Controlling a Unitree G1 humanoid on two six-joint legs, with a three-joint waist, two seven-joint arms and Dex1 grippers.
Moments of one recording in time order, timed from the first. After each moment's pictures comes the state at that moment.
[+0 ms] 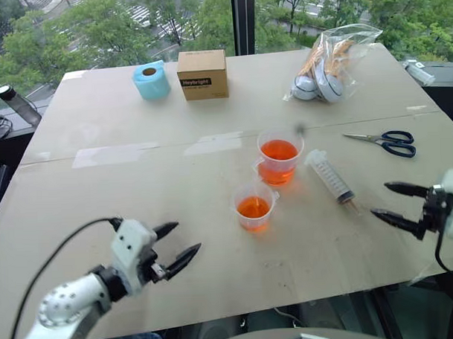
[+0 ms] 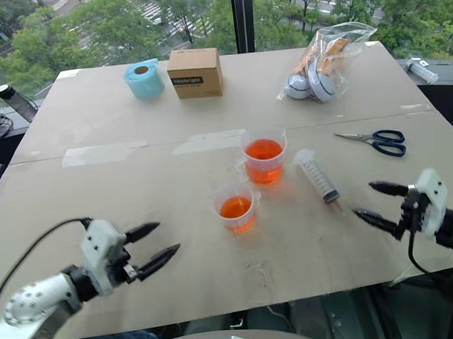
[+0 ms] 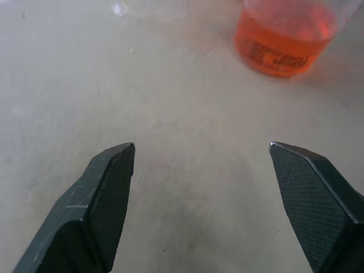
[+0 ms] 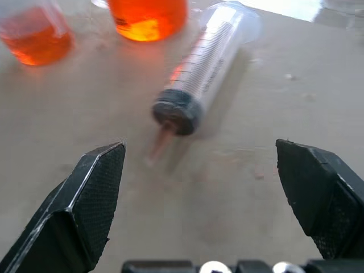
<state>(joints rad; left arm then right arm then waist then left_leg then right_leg) 0.46 0.72 0.37 -0.66 -0.54 0.42 -0.79 0.01 -0.82 -0.33 -0.04 0.51 0.32 1.09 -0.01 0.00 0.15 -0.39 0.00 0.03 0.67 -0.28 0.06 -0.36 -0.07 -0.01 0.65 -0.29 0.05</state>
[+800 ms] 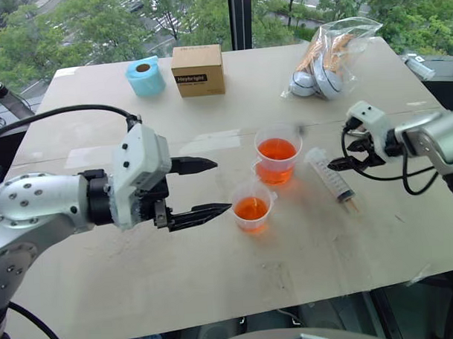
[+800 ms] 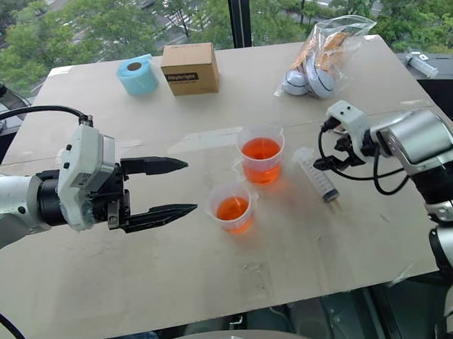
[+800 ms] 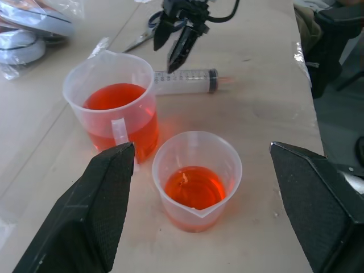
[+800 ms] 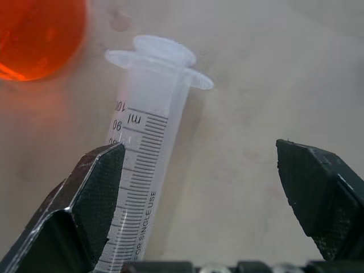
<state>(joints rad) -0.21 1.15 0.37 -0.76 -1.14 0.85 -0.73 -0.99 -0.82 0.41 0.17 0.34 1.30 0.85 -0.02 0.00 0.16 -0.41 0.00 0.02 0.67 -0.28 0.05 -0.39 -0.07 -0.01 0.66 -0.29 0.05</state>
